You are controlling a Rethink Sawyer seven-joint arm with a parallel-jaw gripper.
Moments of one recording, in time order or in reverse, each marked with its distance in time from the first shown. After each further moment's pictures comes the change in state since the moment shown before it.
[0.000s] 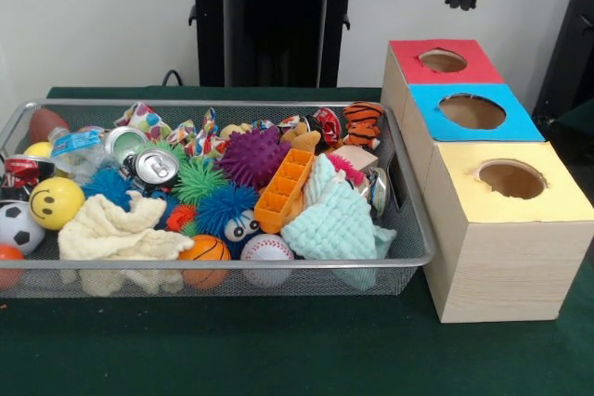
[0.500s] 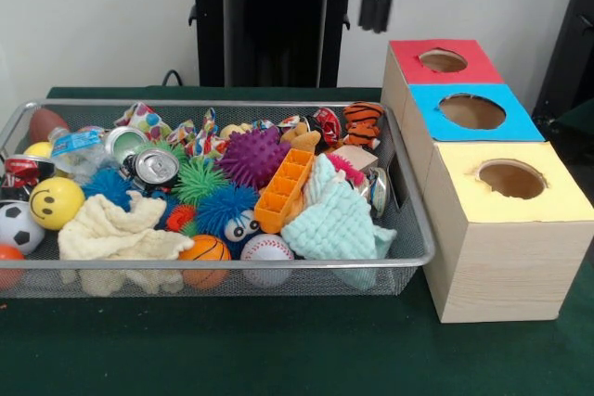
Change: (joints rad) arm -0.184 -0.020 0.040 0.077 -0.033 -0.171 0.000
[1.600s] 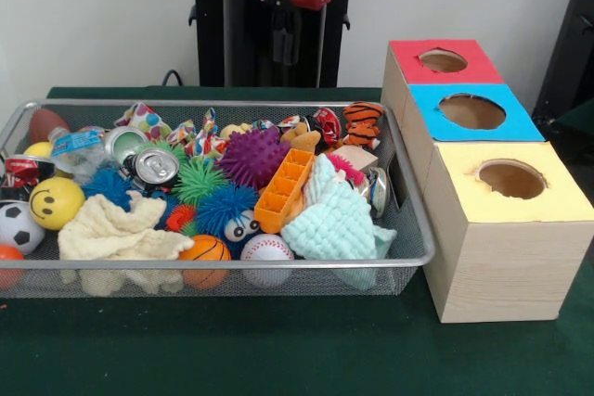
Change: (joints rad) arm -0.267 -0.011 0.191 0.098 -0.204 -0.106 0.000
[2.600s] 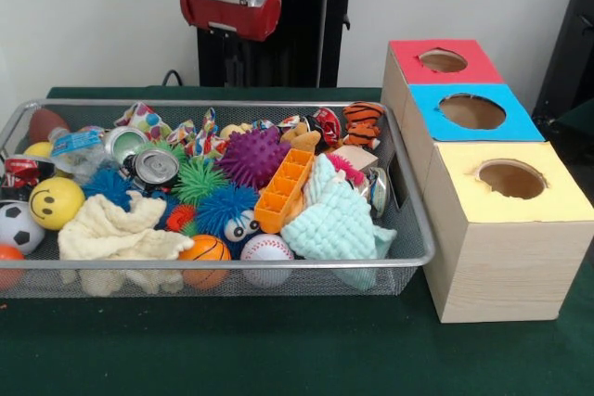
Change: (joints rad) arm -0.245 0.042 0.186 0.039 -0.202 -0.020 0.000
